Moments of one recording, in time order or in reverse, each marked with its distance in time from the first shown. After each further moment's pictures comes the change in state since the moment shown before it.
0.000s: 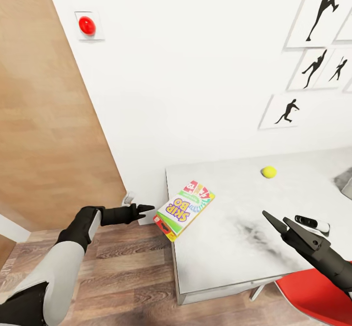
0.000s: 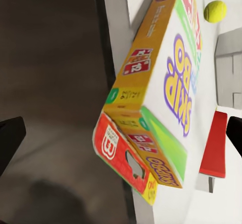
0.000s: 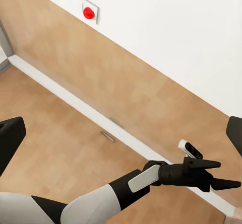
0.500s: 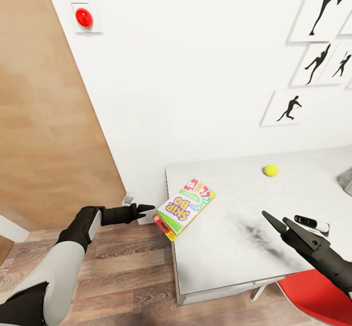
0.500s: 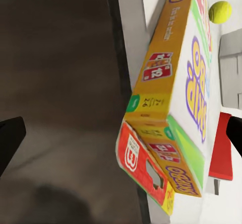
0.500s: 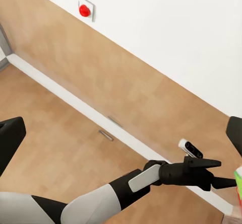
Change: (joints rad) left arm 0.000 -0.001 0.000 0.000 0.001 -0.019 0.000; right arm 0.000 0.000 0.002 0.000 0.000 0.000 0.000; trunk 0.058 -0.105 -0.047
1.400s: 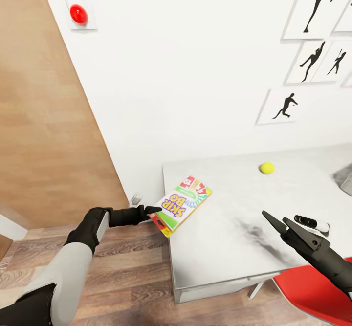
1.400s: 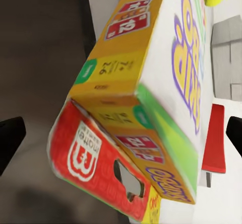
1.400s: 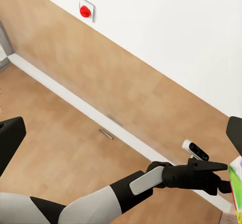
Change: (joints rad) left arm 0.007 -0.051 -0.006 0.002 -0.009 -0.005 -0.001; right arm 0.000 0.001 0.000 0.000 0.000 -0.001 0.000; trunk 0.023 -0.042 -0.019
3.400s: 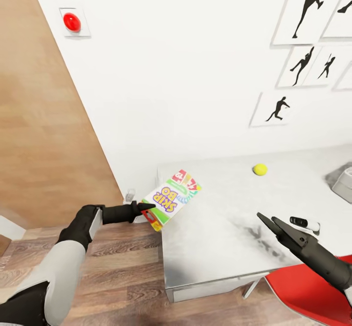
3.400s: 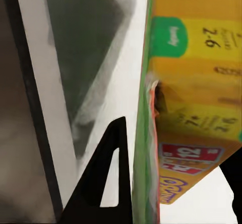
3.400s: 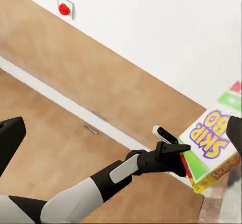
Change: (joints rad) left arm -0.011 0.046 0.008 -0.014 0.008 0.102 -0.121; right arm 0.000 0.001 0.019 0.000 0.028 0.000 -0.080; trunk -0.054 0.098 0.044
